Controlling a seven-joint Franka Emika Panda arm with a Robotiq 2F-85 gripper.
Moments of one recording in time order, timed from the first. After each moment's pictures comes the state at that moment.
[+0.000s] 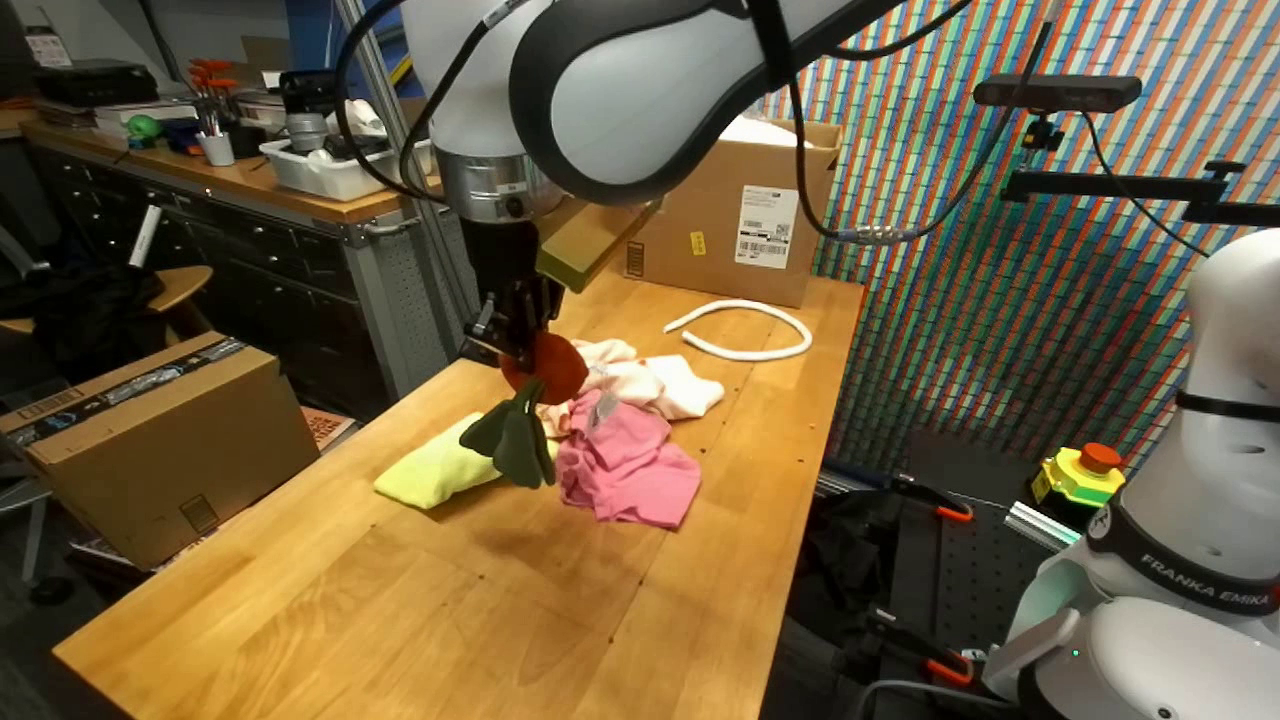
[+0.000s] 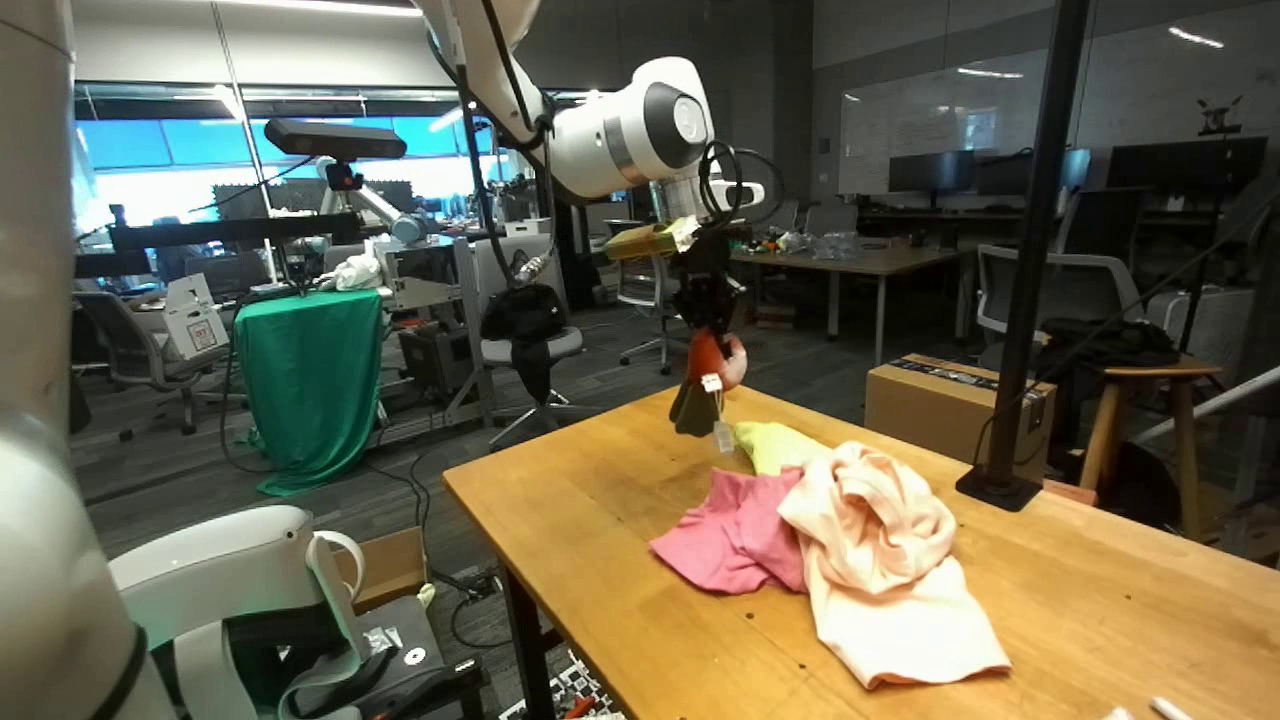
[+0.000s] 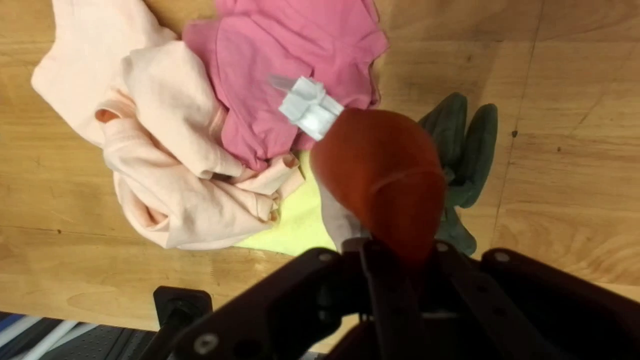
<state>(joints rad) 0.31 0.25 0.08 -1.86 -0.25 2.14 0.42</state>
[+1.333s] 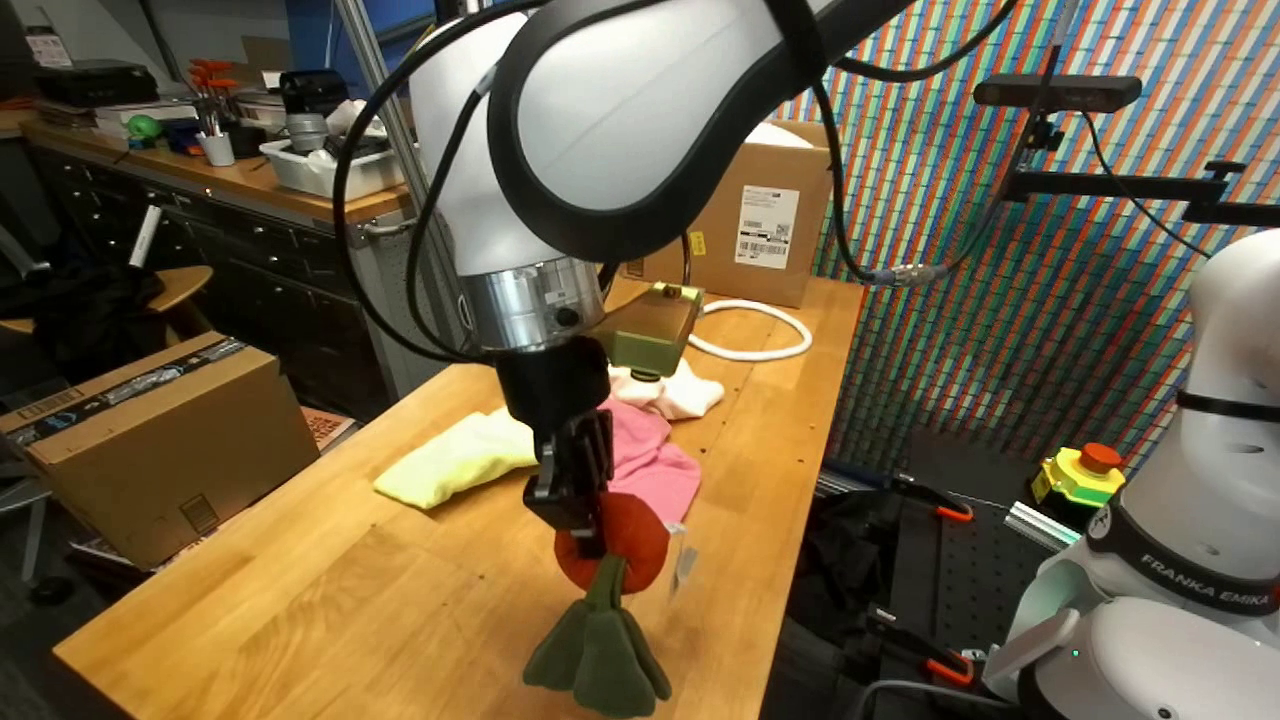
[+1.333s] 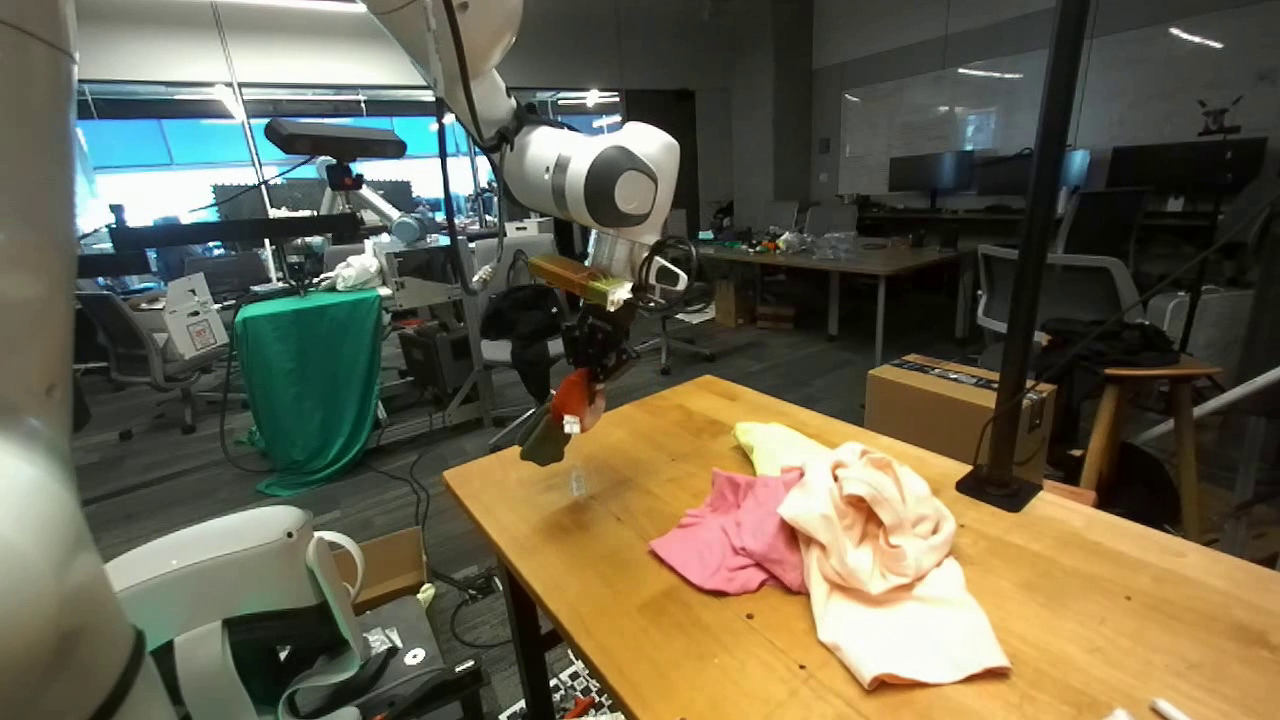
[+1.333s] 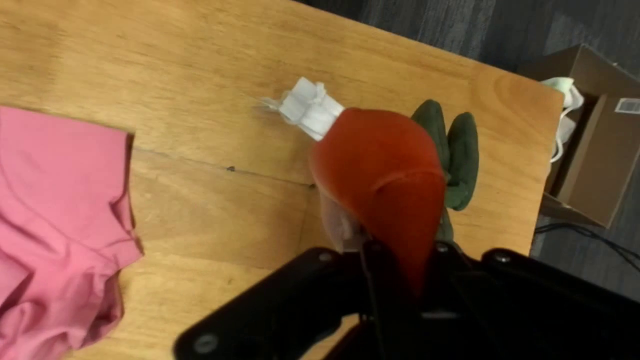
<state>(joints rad) 0.29 0.26 0.22 -1.98 0.21 2.01 0.05</state>
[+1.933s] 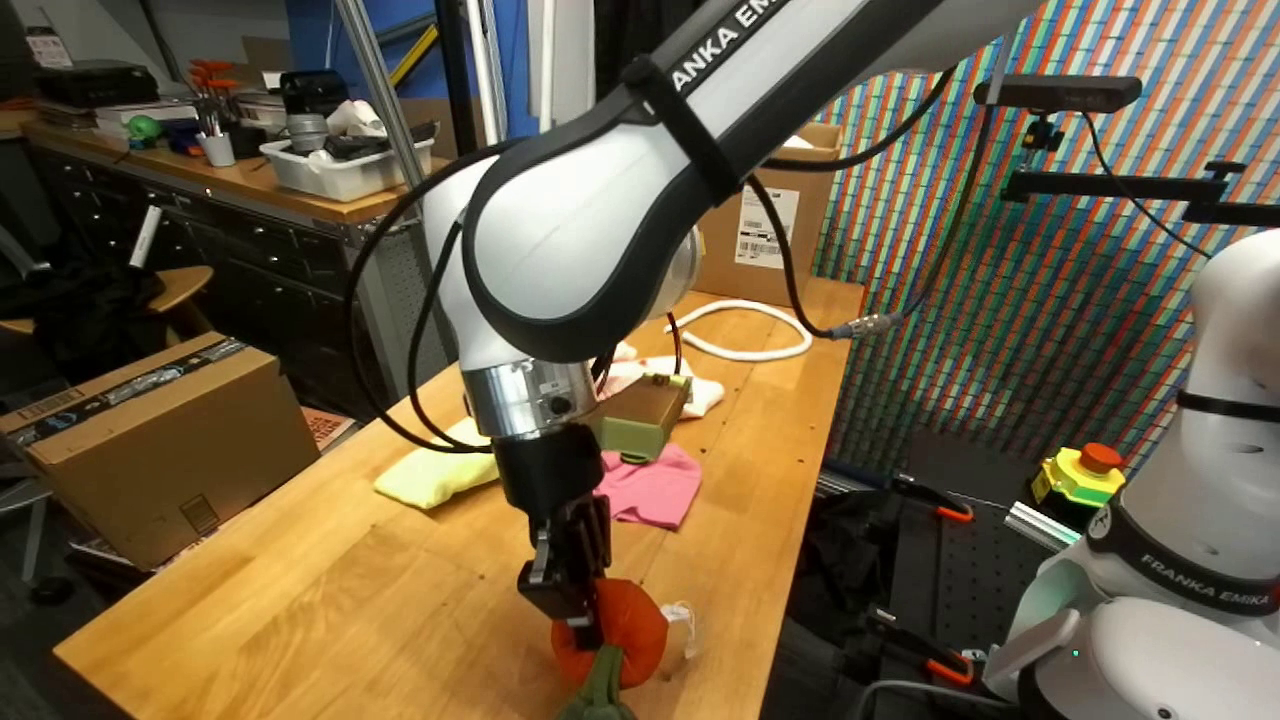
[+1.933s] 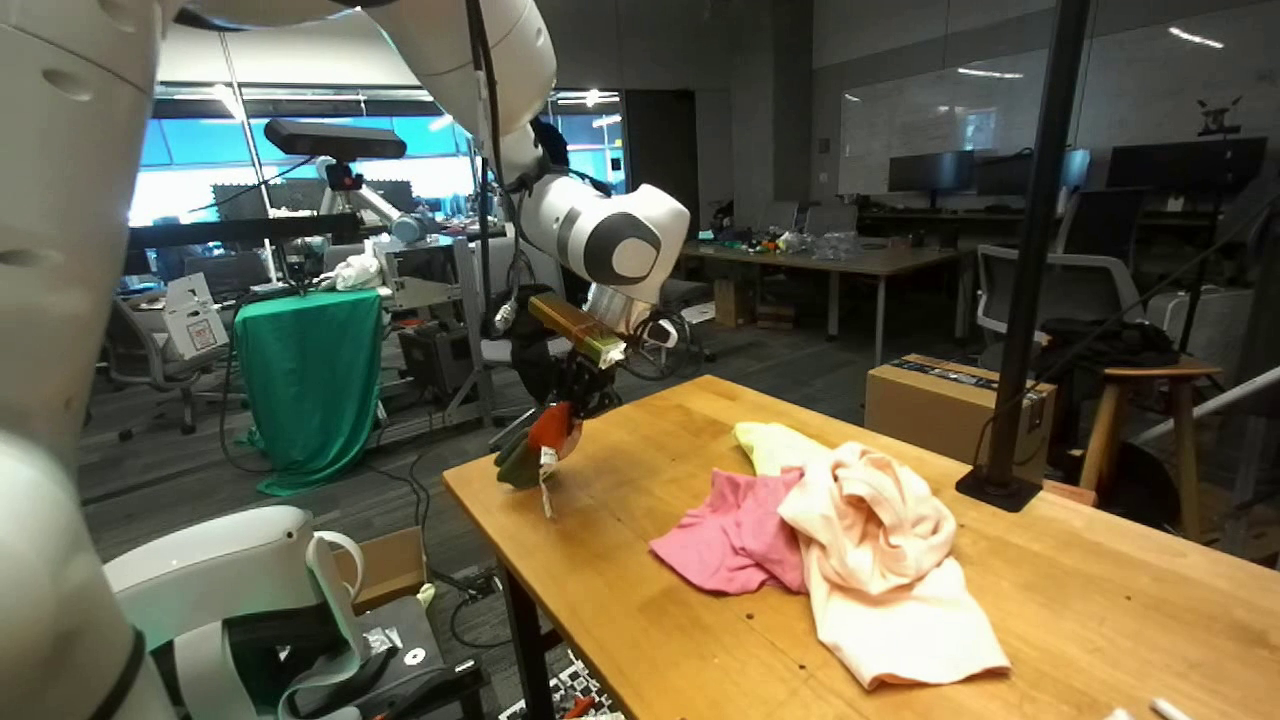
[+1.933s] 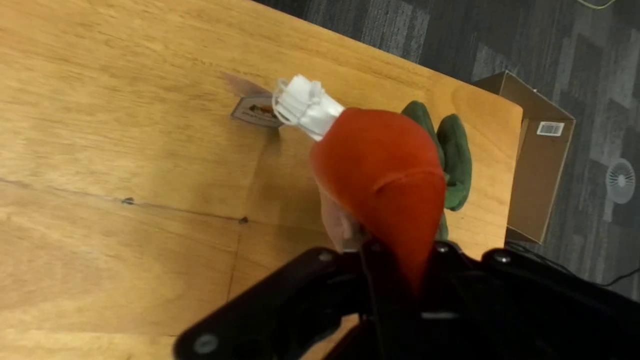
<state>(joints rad) 0.28 0.39 0.25 -1.98 0.36 2.07 -0.06</state>
